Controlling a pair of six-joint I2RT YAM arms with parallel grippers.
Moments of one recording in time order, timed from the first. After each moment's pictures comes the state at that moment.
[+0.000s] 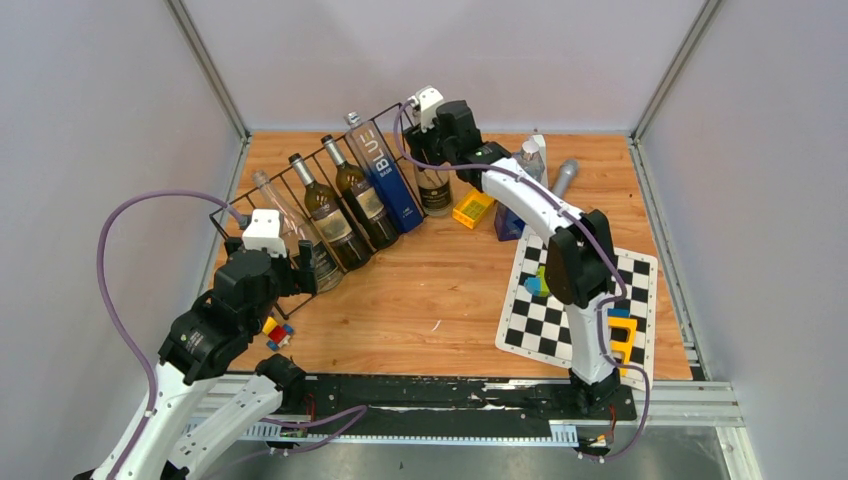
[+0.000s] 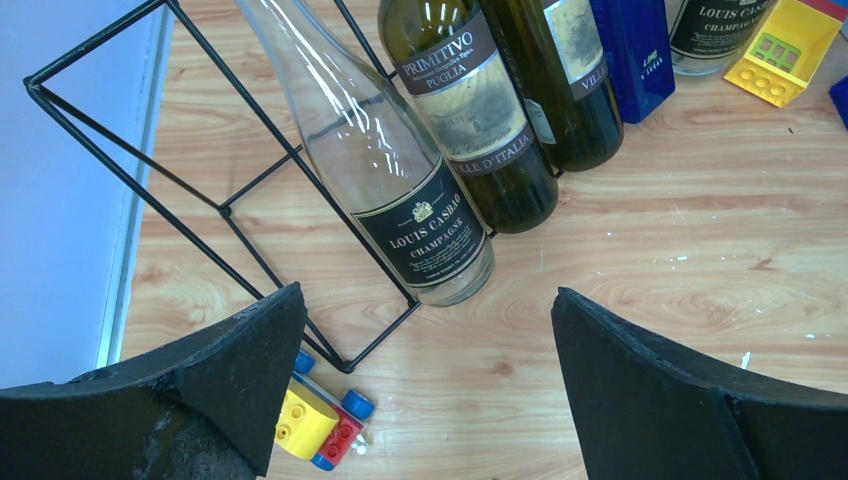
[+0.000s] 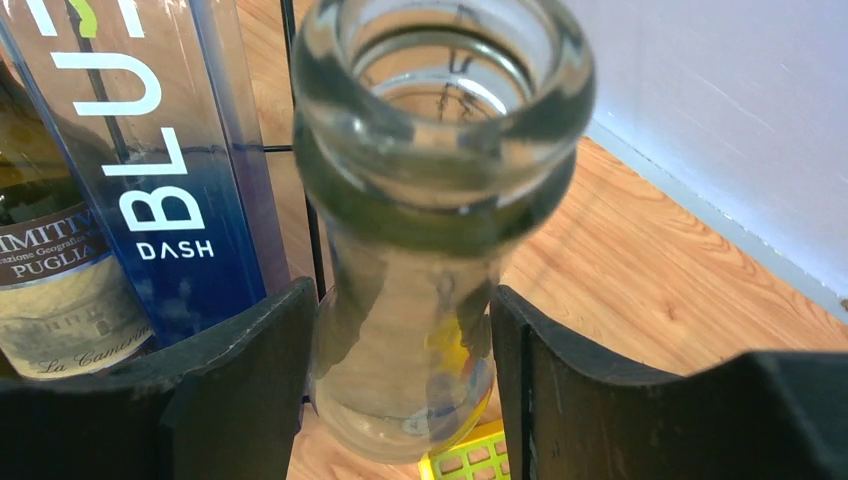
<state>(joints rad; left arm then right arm) -0.56 0.54 0.95 -0.88 -0.47 -0.23 0.58 2.11 1.96 -0.26 0.00 -0.12</state>
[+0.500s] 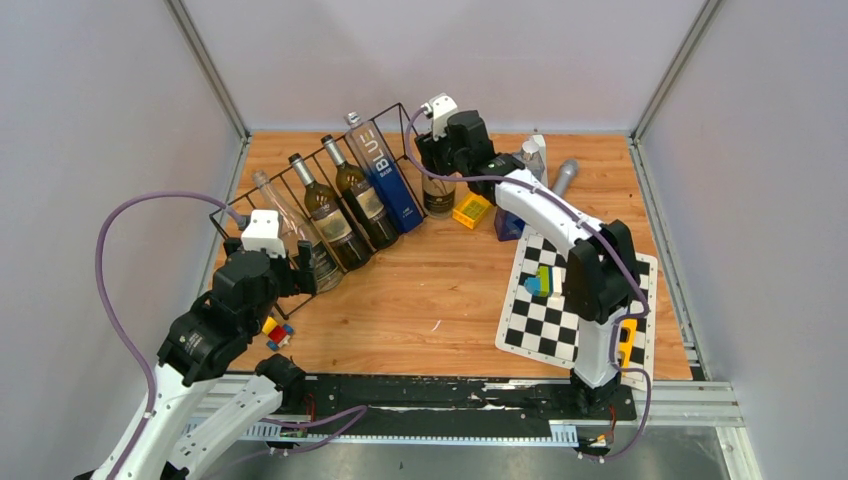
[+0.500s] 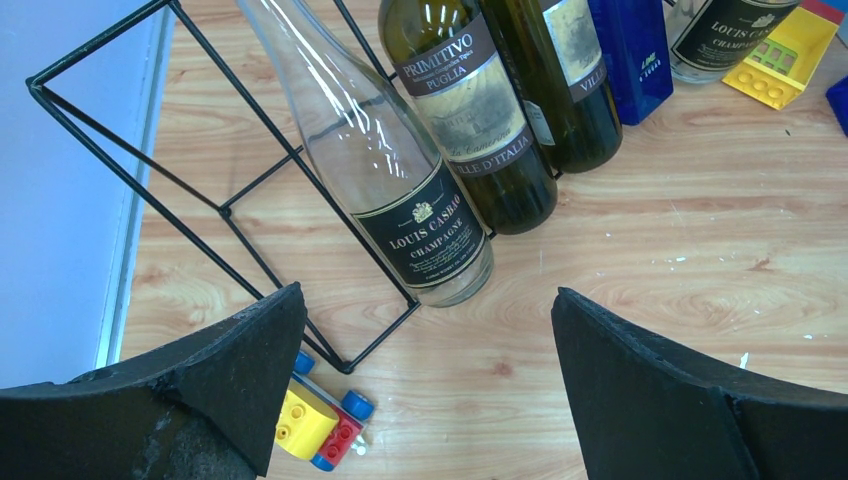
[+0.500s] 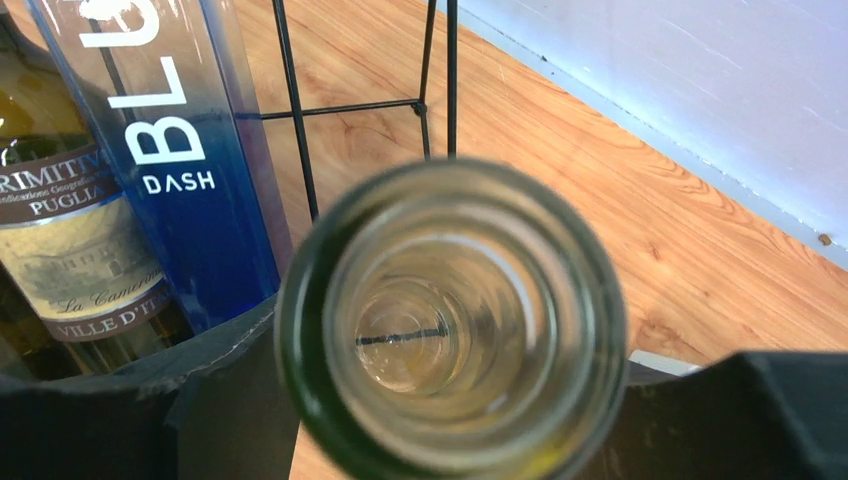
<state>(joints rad) -0.56 0.54 0.95 -0.88 -0.47 -0.23 0.59 1.94 1.73 -0.20 0.06 -0.08</state>
